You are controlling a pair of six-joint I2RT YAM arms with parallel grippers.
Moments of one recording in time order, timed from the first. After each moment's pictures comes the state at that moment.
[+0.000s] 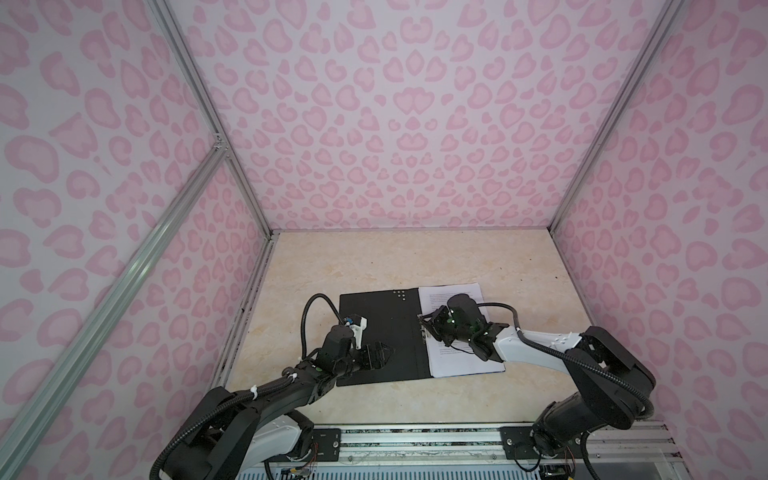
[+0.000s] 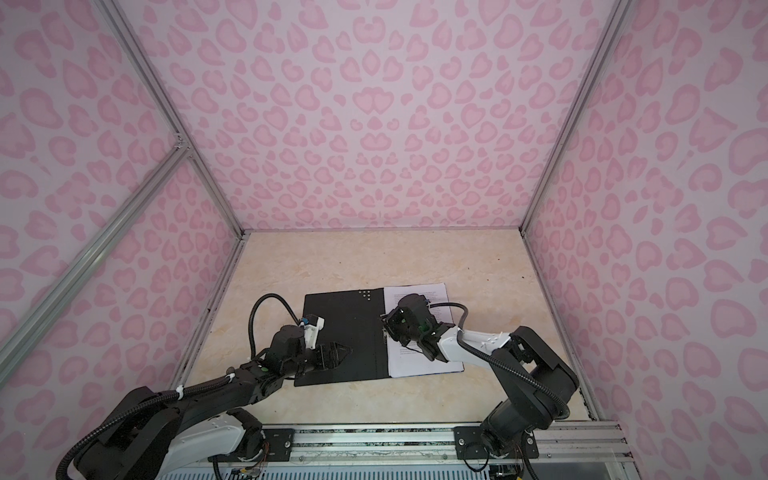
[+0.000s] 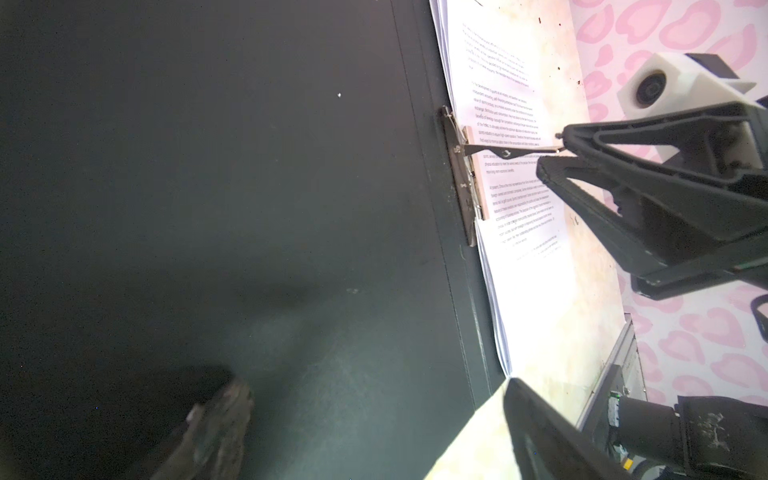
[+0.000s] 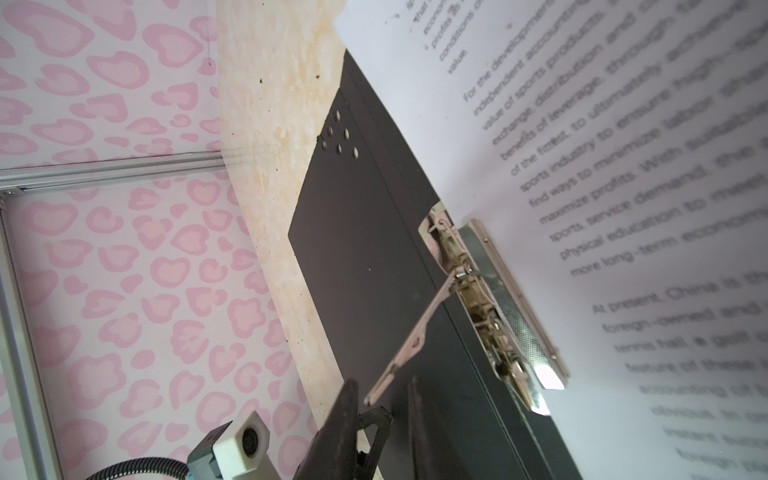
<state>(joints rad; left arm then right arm) -0.55 1.17 0.25 0.21 0.33 -0.69 0.69 1.56 0.68 0.23 -0.15 1.48</state>
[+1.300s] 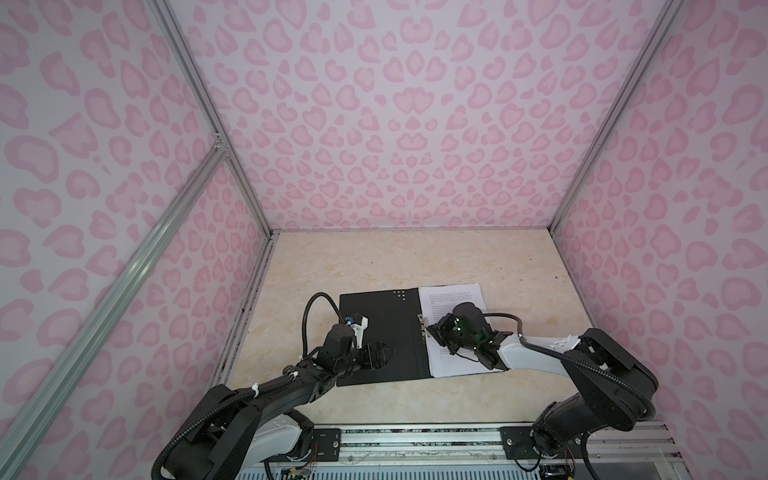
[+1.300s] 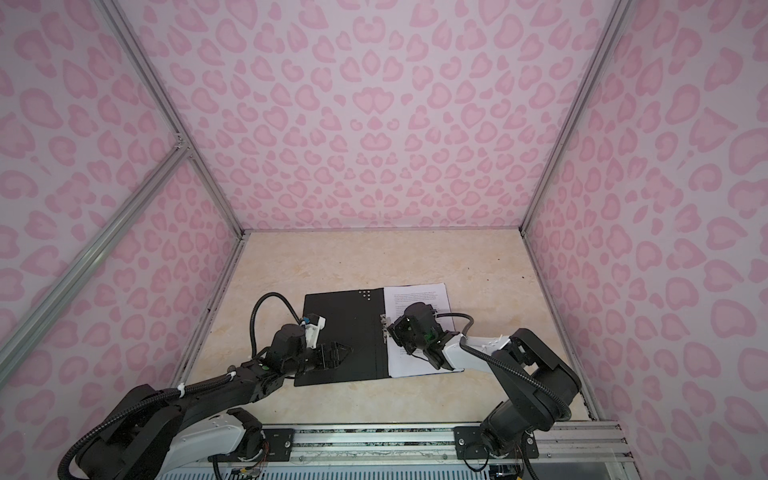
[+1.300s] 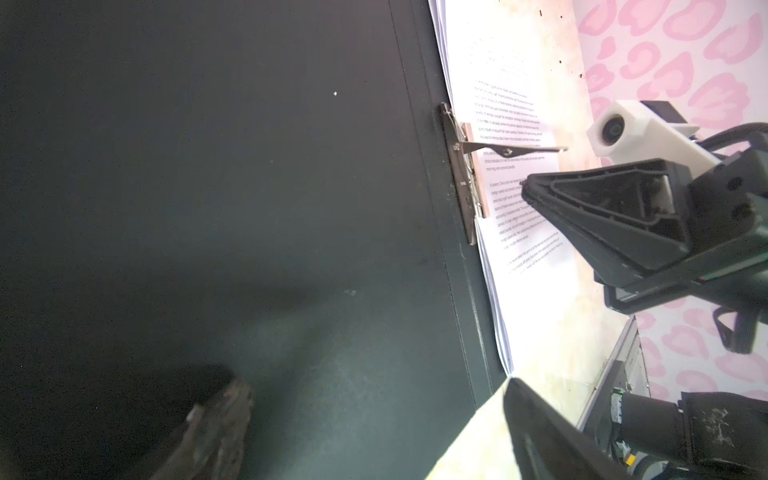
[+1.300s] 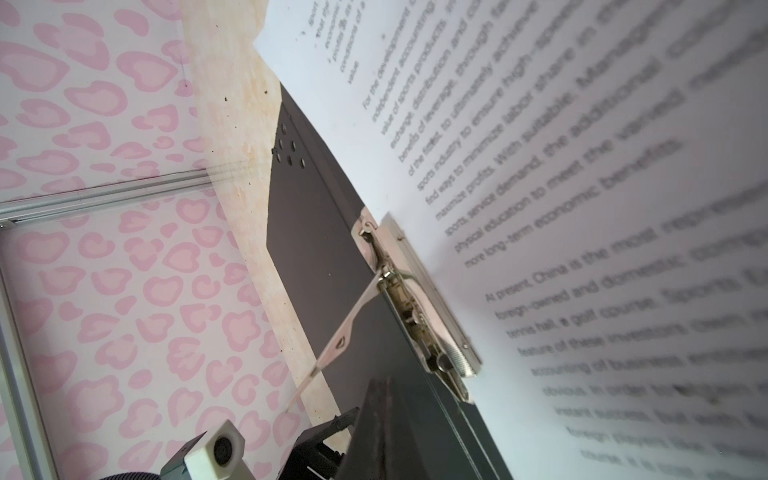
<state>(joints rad) -0.55 1.18 0.27 0.20 0.33 -0.68 0.68 1.54 0.57 0.31 -0.14 1.53</state>
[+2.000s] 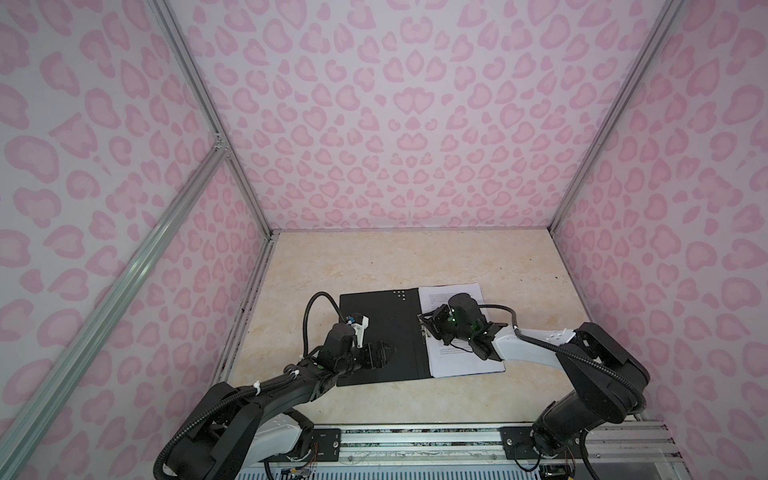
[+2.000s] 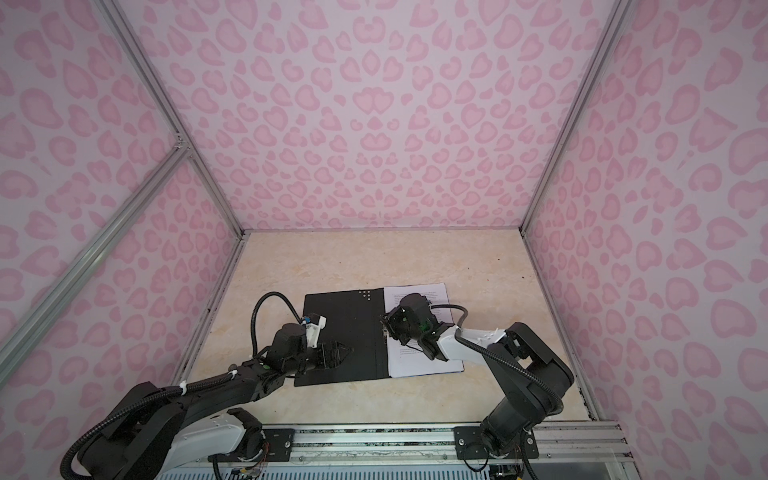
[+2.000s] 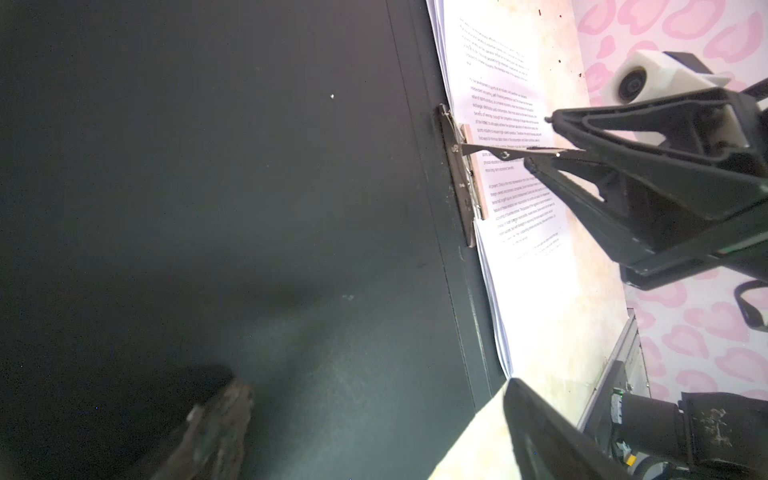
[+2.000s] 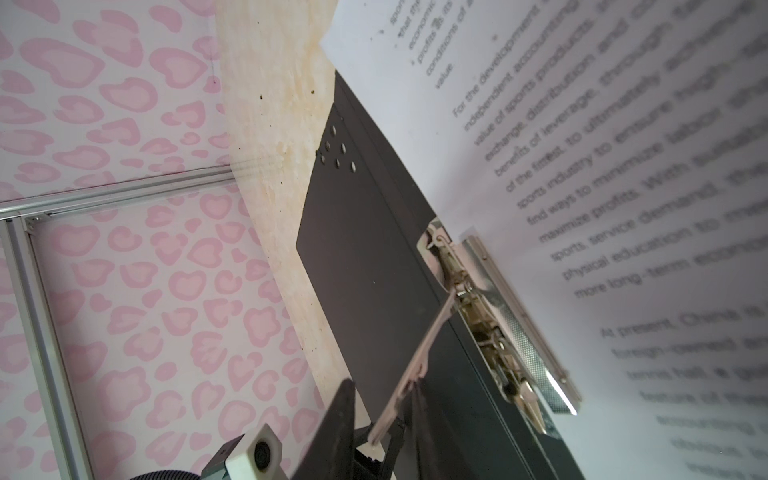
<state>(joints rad) -0.55 1.20 0.27 0.21 0.33 -0.68 0.67 1.60 0.68 0.30 -0.17 1.53</state>
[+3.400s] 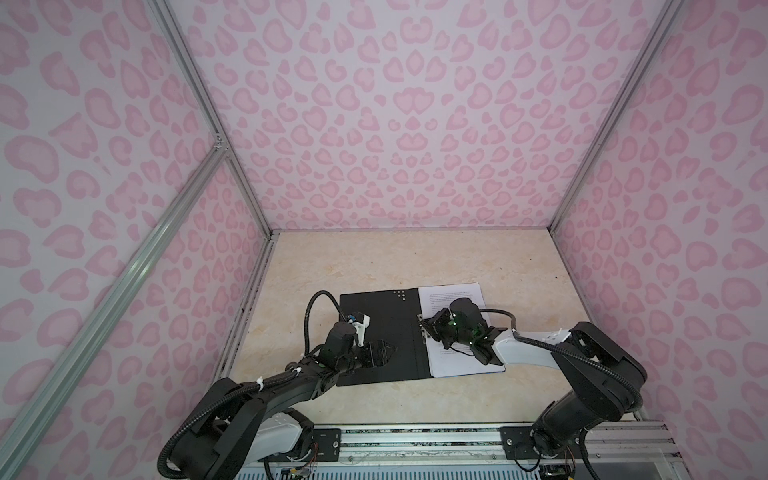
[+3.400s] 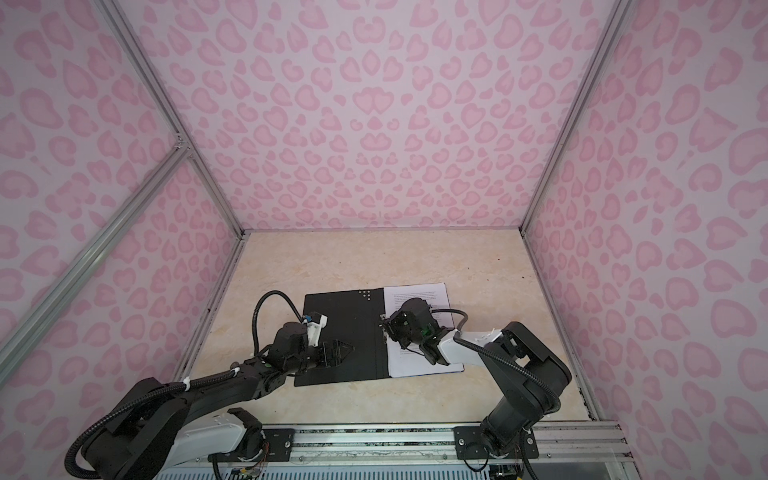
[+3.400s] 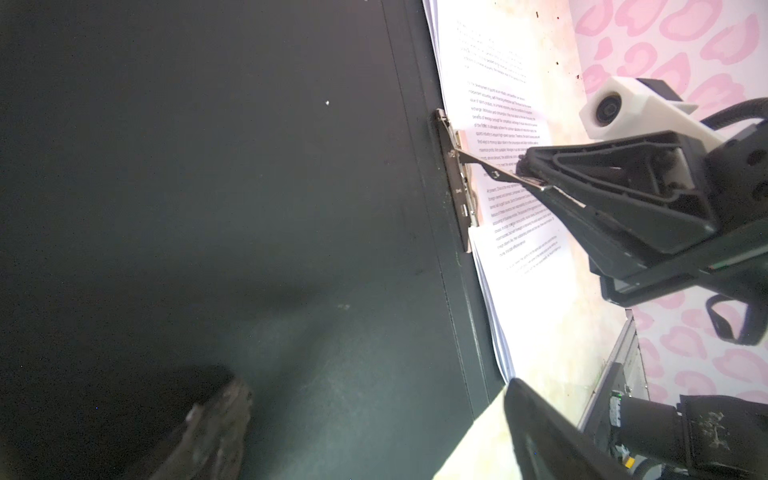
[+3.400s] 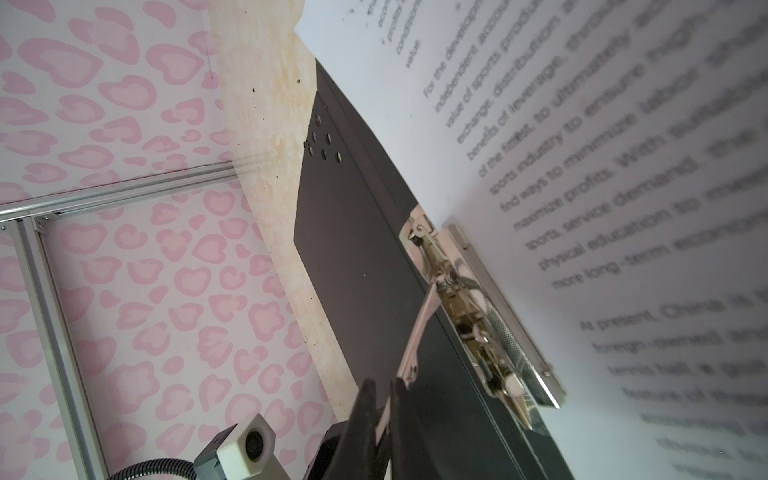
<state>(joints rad) -0.55 1.23 0.29 0.23 0.33 -0.68 0.68 1.61 0.62 0.38 -0.19 1.56</state>
